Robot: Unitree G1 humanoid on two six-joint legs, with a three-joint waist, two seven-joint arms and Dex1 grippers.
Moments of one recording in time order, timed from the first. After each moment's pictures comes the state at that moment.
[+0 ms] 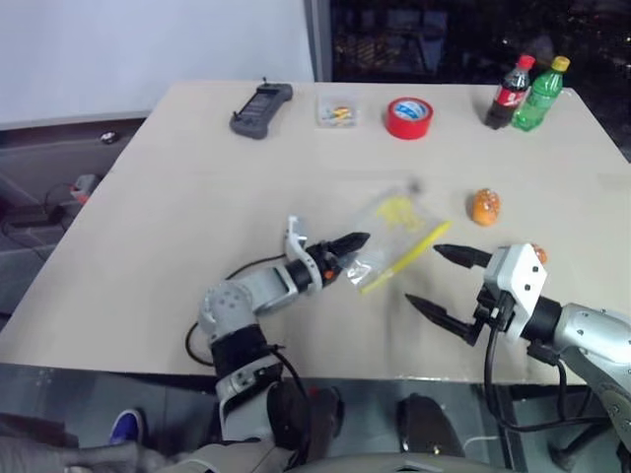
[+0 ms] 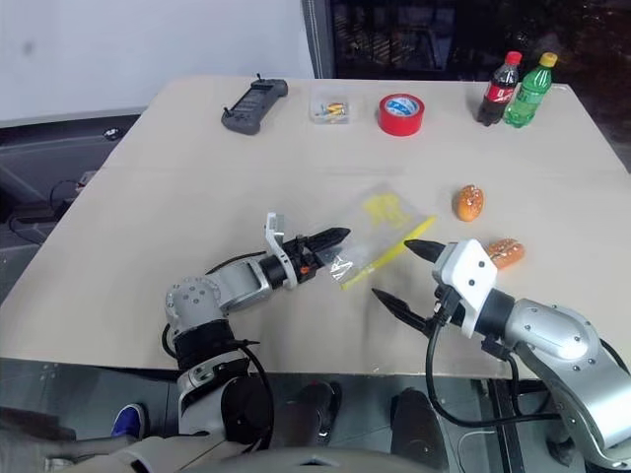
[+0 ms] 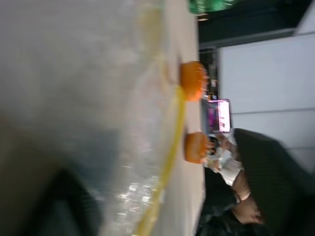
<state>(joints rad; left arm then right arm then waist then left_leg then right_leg) -0.56 -0.16 0.67 0.06 -0.80 1.45 -0.13 0.07 -0.69 -0.07 -0.81 0.52 0.56 0.62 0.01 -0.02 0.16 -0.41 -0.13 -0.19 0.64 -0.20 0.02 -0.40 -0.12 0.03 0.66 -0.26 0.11</state>
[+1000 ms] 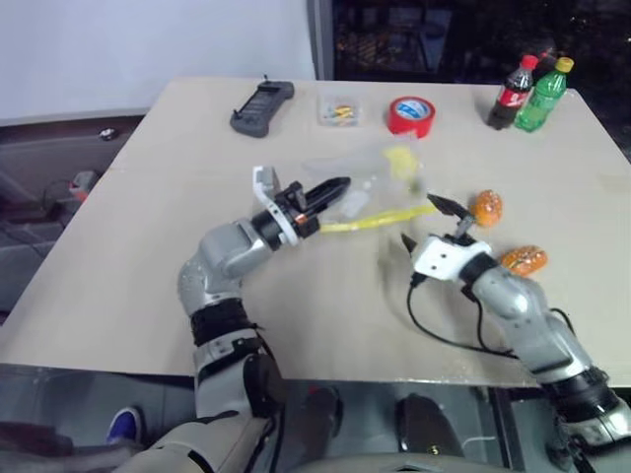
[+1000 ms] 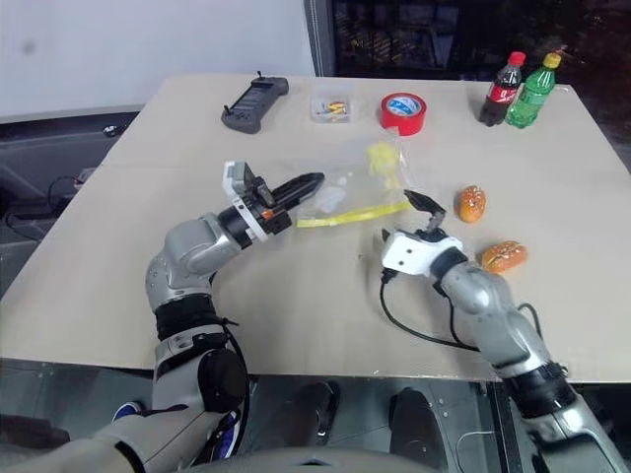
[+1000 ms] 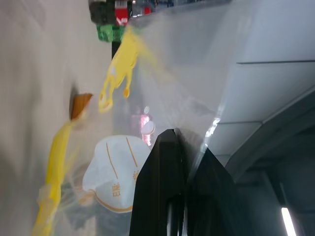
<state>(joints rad) -0.69 0.01 0.63 0.20 -1.95 1.28 0.59 -0.29 -0.50 0.32 -0.12 -0.49 -0.07 0.23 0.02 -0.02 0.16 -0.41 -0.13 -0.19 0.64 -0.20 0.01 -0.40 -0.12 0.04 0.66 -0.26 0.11</state>
